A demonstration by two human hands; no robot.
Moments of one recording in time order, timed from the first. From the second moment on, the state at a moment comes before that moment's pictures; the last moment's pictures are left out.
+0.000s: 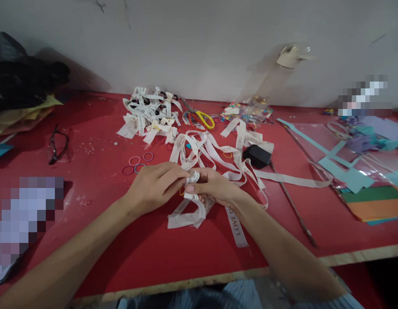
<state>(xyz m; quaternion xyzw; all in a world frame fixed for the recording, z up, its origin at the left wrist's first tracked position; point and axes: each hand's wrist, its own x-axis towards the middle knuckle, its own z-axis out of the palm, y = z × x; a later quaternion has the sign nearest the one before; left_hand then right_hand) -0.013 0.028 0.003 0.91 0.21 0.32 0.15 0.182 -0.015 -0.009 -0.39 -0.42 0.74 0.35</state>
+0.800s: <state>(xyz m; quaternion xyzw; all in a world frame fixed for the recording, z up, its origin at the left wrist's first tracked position) -0.005 0.022 0.011 0.77 0.36 0.31 0.42 0.173 -0.013 -0.007 -0.43 -0.41 0.61 0.52</state>
